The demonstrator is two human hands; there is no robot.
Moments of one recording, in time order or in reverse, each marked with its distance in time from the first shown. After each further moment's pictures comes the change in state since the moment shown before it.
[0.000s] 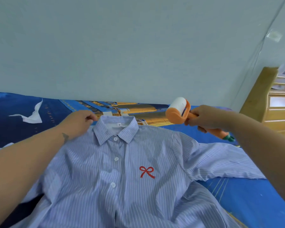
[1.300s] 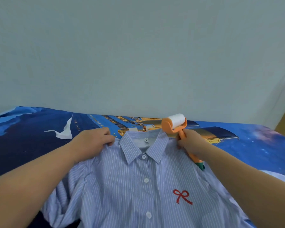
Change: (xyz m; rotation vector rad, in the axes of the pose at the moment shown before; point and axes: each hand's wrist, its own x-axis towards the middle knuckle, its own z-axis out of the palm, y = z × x) left_hand 0.007 -0.071 -0.022 0.570 0.018 0.496; right_hand 0.100 -0.084 0.097 0.261 0.151 0.036
